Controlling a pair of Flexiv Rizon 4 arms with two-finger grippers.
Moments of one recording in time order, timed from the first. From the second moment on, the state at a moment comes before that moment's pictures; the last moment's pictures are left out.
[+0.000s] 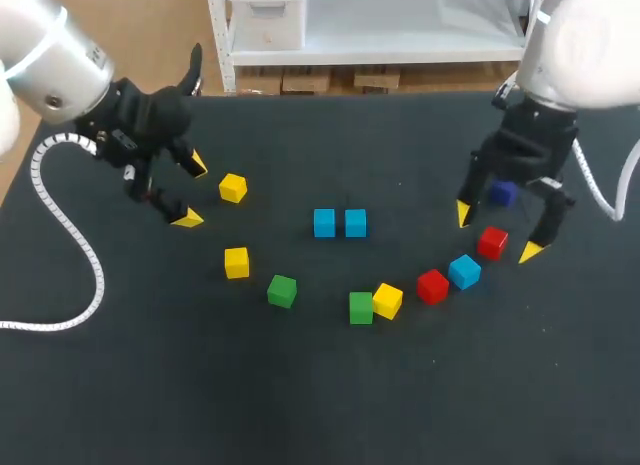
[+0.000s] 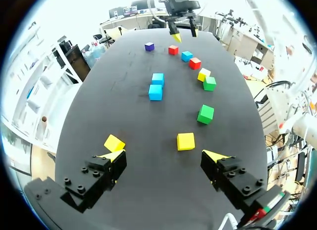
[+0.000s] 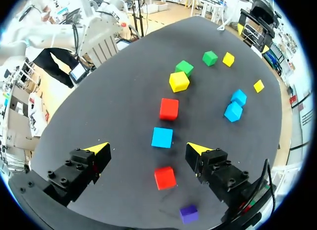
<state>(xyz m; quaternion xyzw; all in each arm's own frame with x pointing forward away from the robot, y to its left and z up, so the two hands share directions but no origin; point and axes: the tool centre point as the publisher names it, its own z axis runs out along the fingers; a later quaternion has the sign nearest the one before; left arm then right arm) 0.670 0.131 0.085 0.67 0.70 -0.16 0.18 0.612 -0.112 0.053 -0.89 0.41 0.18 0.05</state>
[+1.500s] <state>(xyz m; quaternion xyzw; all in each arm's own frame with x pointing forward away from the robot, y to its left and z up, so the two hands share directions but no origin) 0.671 0.131 0.085 0.67 0.70 -0.16 0.18 0.620 -0.093 -0.005 -0.85 0.50 0.16 0.06</state>
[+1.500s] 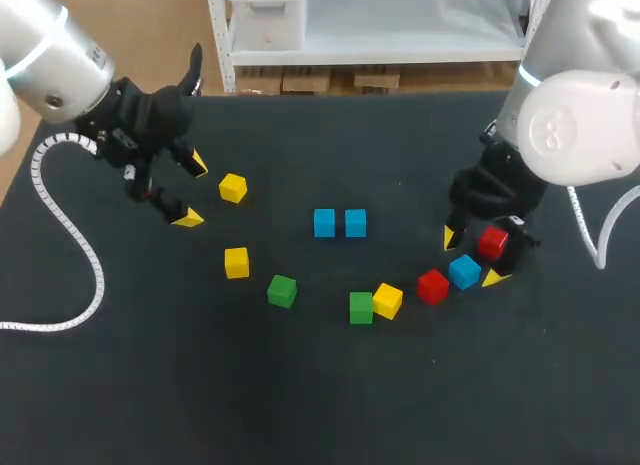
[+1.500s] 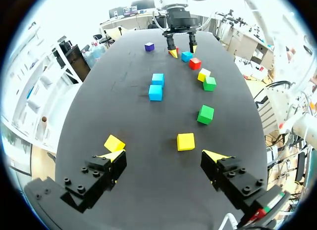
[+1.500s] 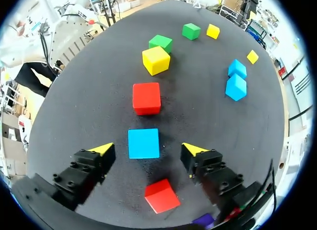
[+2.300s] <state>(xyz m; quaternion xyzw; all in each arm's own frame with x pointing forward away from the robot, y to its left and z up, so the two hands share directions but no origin) 0.671 0.131 0.085 0.67 0.70 -0.16 0.18 0.636 -0.089 0.001 -0.79 0.58 0.18 0.08</state>
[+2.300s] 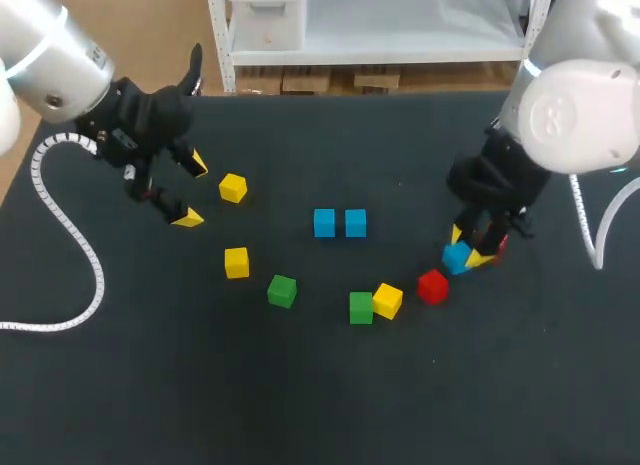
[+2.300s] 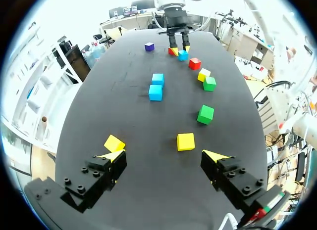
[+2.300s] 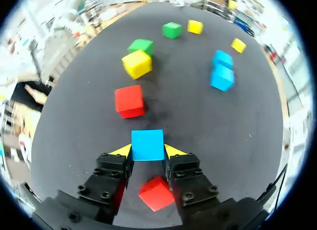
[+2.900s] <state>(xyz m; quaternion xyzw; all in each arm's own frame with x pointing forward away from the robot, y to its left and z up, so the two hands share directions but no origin) 0.671 0.131 0.085 0.67 0.70 -0.16 0.18 0.673 -0.045 0.019 -0.70 0.68 0.14 0.14</state>
